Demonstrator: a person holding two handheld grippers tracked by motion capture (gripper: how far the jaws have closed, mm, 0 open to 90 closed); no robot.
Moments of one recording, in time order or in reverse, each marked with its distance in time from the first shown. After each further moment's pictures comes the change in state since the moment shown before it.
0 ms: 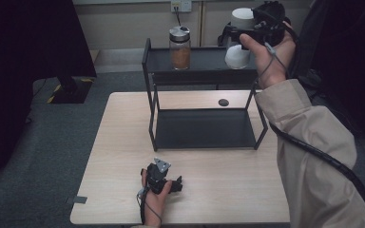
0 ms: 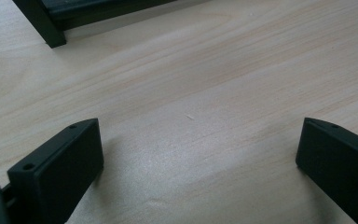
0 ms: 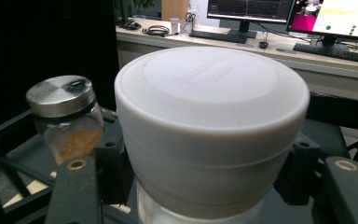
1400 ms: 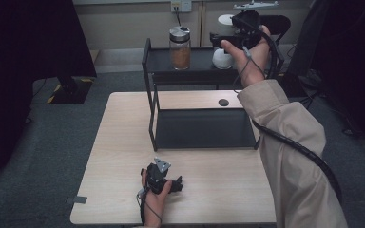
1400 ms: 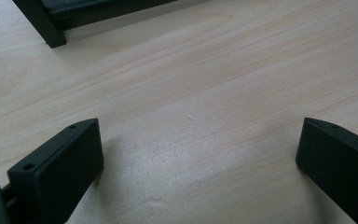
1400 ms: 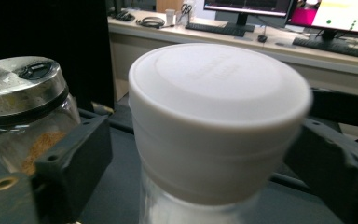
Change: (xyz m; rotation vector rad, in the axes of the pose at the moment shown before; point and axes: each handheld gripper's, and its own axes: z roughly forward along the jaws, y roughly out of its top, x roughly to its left) left arm 0.000 0.000 0.000 0.000 0.000 0.000; right arm 0.014 -0.016 0.047 0.013 -0.027 -0.017
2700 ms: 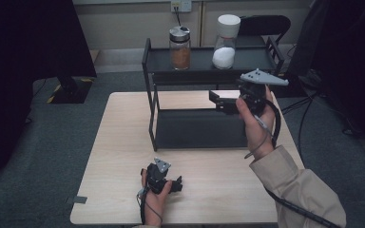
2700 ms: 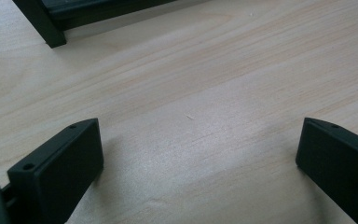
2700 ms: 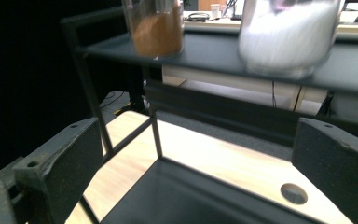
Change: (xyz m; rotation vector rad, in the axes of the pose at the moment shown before) left arm 0.000 0.000 0.000 0.000 -0.001 0.001; right arm 0.010 -0.135 -0.071 -0.036 0.194 0.075
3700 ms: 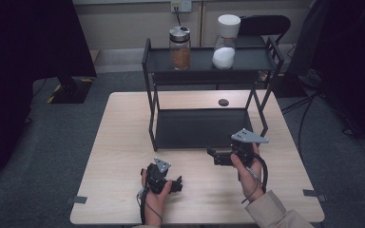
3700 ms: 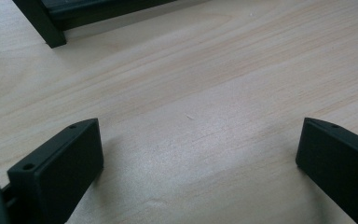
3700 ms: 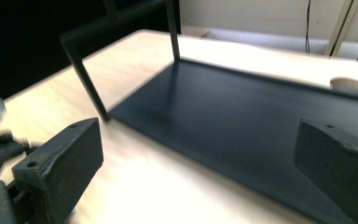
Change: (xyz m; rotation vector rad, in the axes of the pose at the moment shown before) left arm 0.000 0.000 0.000 0.000 0.000 0.000; right arm -0.013 -0.149 0.010 0.156 0.087 0.025
